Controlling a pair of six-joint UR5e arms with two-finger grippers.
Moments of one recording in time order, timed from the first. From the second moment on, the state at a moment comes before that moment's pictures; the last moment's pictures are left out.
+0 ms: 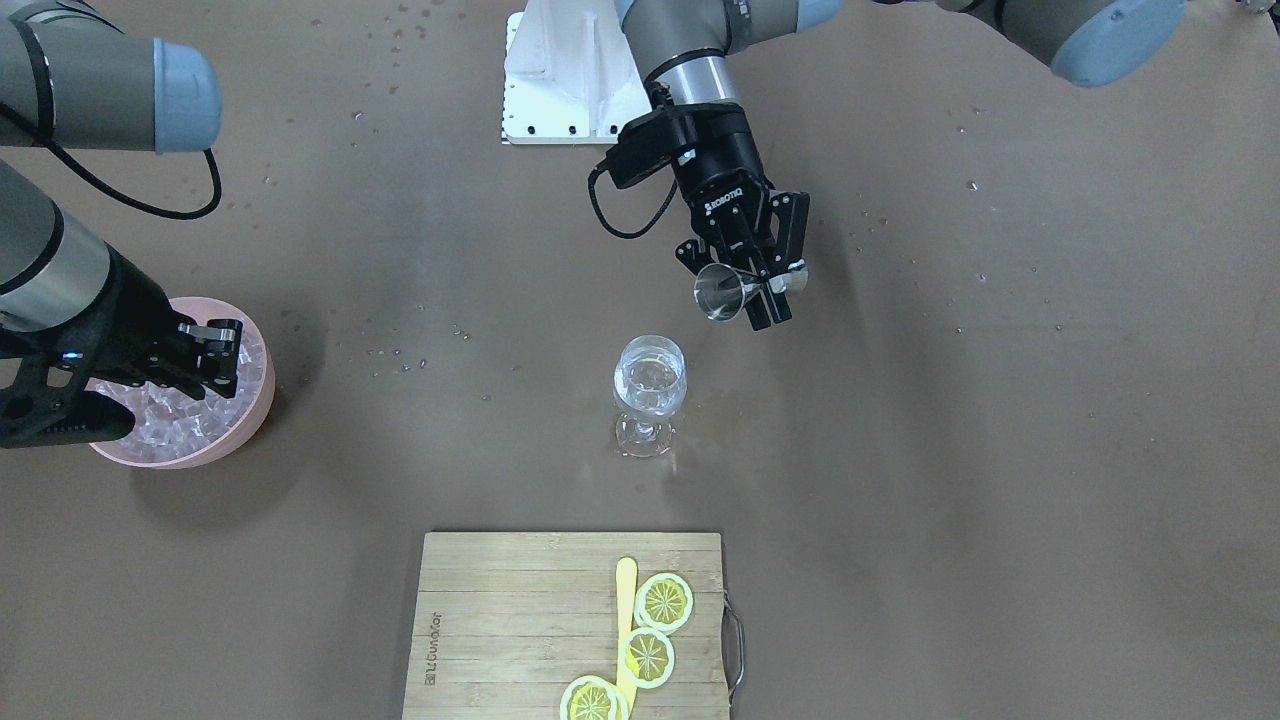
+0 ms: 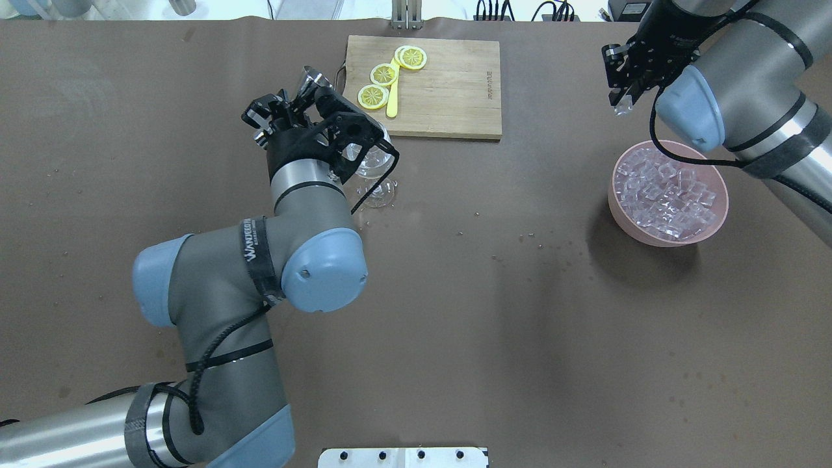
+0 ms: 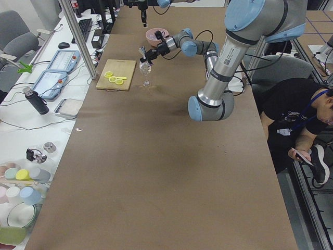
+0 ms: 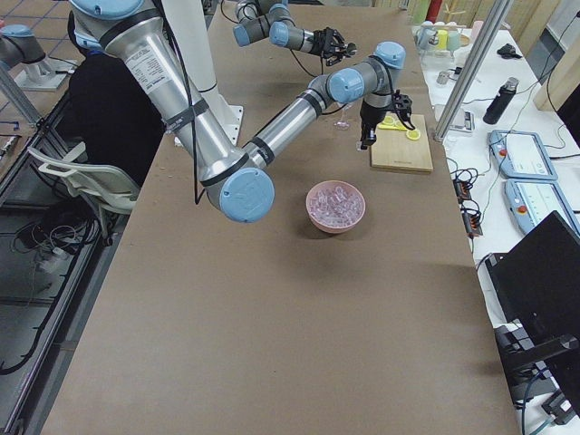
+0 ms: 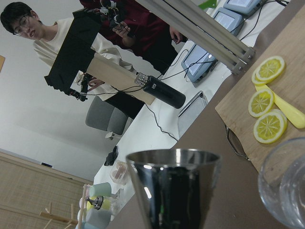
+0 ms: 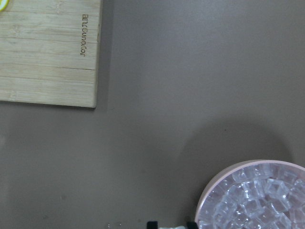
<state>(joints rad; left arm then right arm) -0.41 -2.24 -1.89 -1.31 -0.64 -0.73 1.07 -0.93 1.69 -1.87 2.28 0.64</state>
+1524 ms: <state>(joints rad) -0.87 -1.55 -1.74 -2.62 -1.02 -0.87 0.78 -0.41 1.20 -1.59 2.16 1.29</state>
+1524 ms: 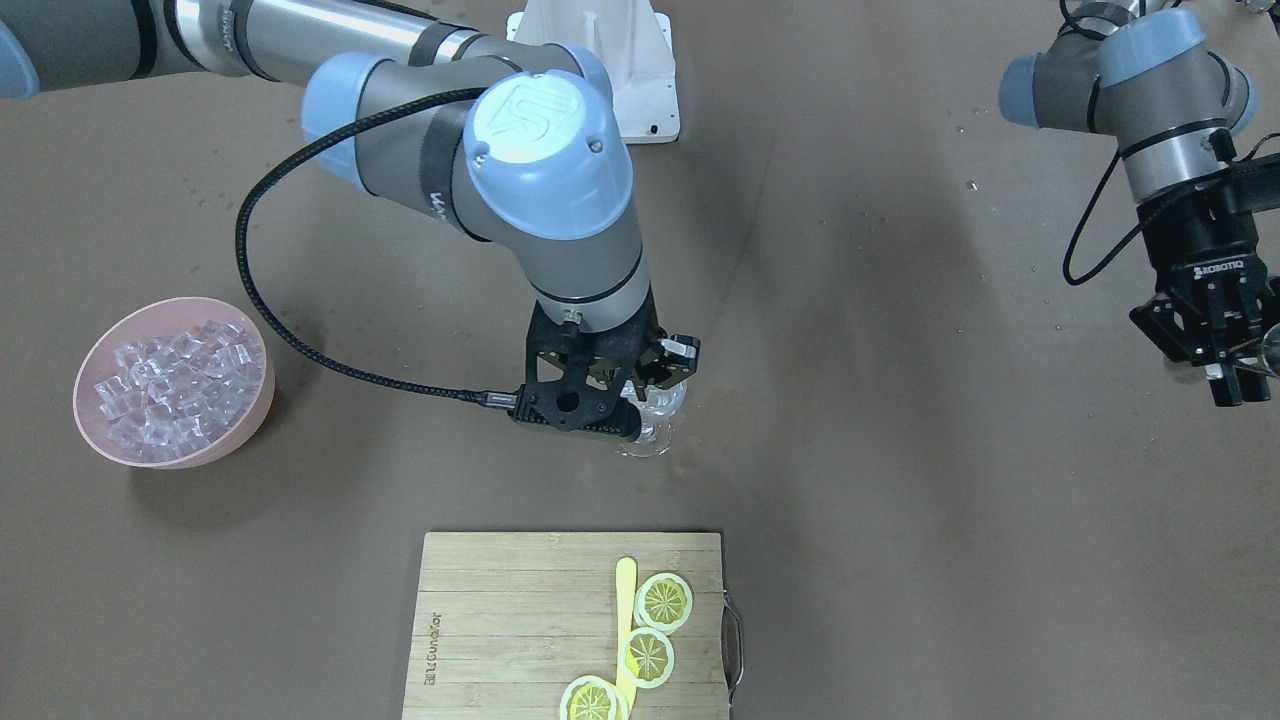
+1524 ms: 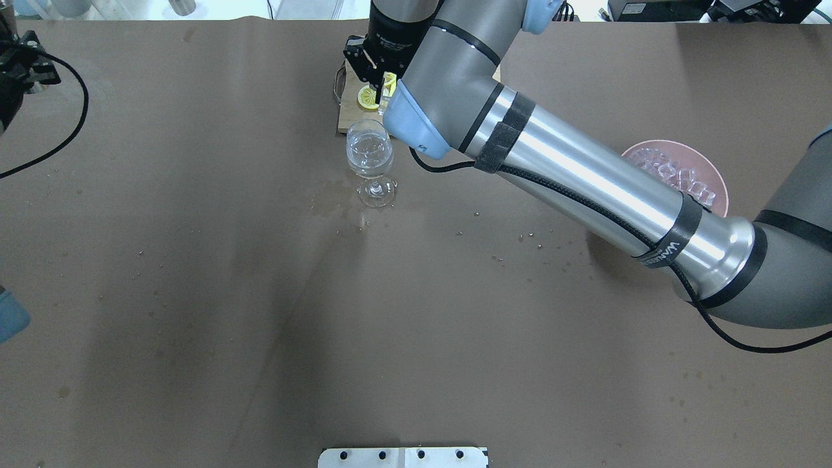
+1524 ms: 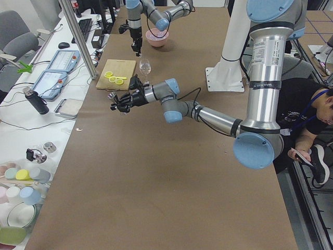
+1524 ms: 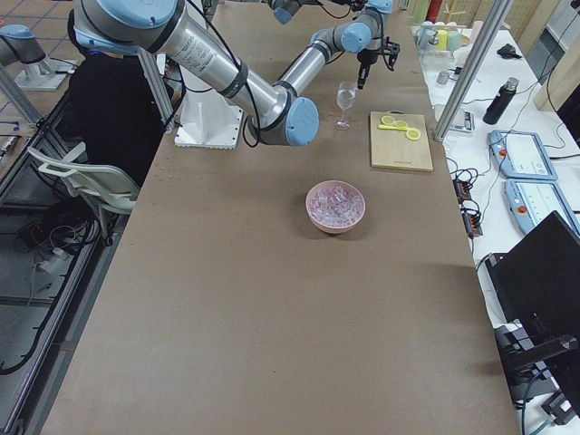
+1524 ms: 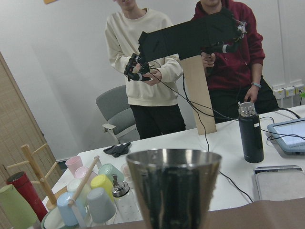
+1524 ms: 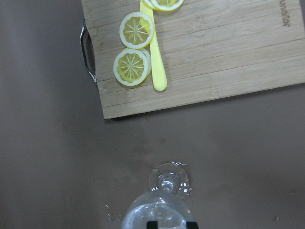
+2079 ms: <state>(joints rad) -0.87 -1.48 -1.36 -3.14 -1.01 -0.93 0.73 -0.41 1.19 -1.53 2.13 1.33</state>
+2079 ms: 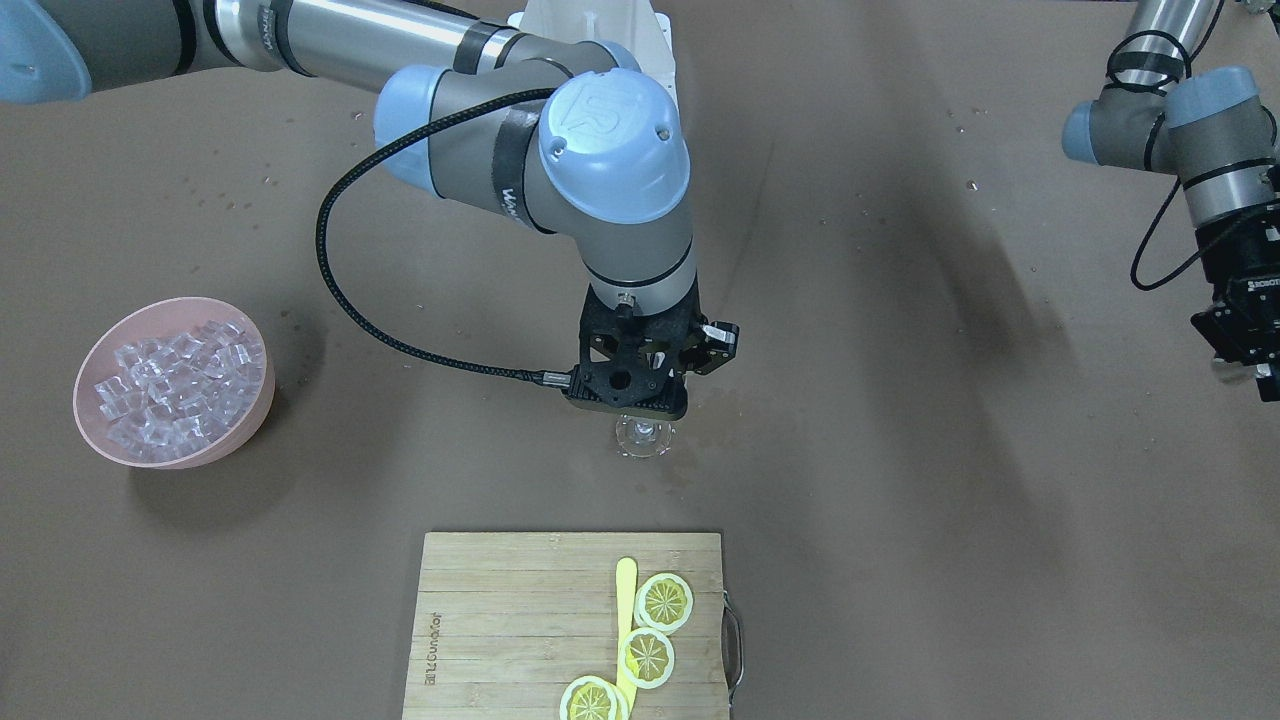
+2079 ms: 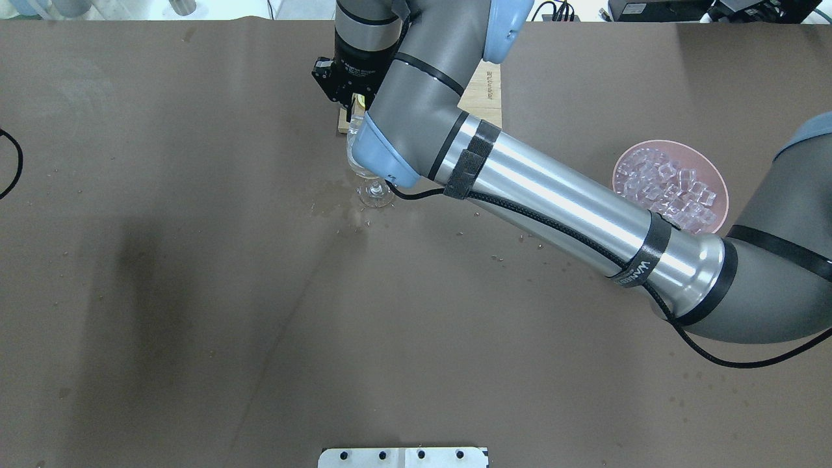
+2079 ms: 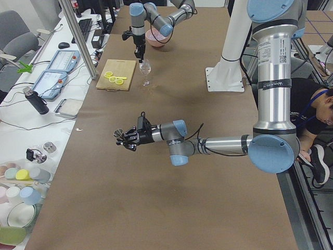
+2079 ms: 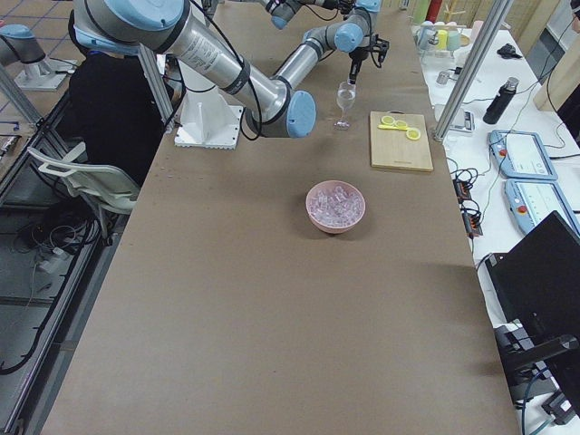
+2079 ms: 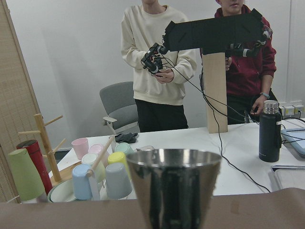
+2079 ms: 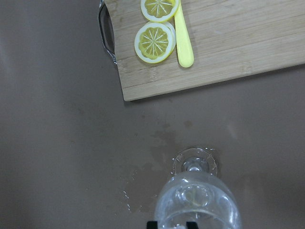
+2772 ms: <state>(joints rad) -0.77 -1.50 -1.18 -3.27 -0.82 -1.01 0.74 -0.43 1.22 -1.51 2.14 1.33</state>
